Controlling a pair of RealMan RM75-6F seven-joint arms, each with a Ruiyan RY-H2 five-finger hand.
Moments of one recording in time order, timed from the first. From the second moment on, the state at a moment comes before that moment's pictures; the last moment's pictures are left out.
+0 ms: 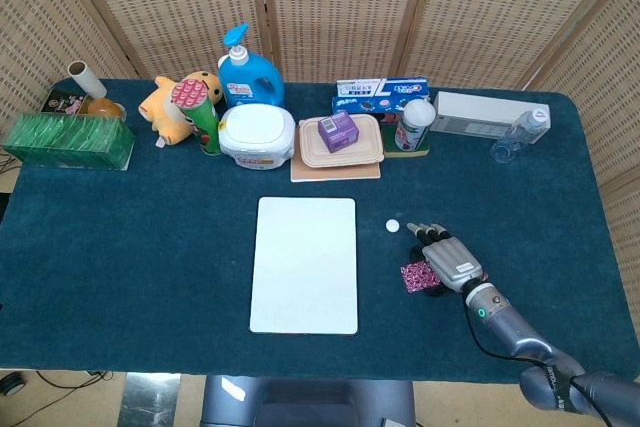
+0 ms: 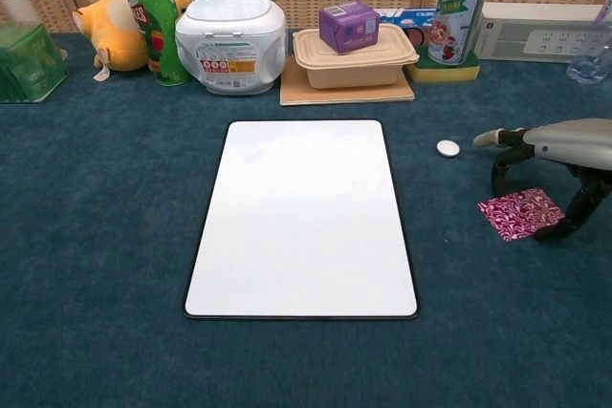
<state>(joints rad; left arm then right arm) 0.07 -0.91 -0.07 -1.73 1.44 1.60 -0.30 0.60 -1.37 0.05 -1.42 -1.34 0.78 -0.10</state>
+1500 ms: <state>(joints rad) 0.08 -0.90 -0.07 -1.71 1.44 1.59 -0.36 0.94 -1.63 0.17 -1.57 -0.76 0.72 -0.40</state>
